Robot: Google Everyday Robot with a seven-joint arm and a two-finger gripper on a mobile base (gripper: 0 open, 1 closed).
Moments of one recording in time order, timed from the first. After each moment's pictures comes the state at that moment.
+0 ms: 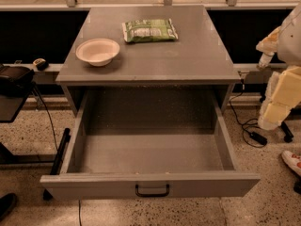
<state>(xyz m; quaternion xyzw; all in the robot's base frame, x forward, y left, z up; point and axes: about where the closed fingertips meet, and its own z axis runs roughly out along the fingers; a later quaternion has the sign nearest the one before) 0.438 -0.217 0.976 -0.60 0.78 -0.03 0.16</state>
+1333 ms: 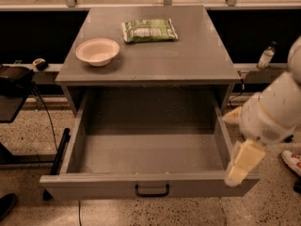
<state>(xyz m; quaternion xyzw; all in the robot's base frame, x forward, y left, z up) 0.413 -0.190 0.815 -0.61 0.78 0.09 0.14</state>
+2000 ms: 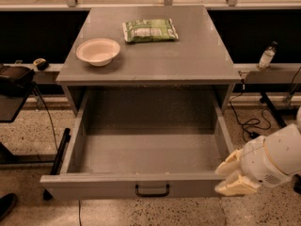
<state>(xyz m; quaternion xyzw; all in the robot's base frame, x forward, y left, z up) 0.361 -0.189 0.738 -0.60 0.76 0.15 0.18</state>
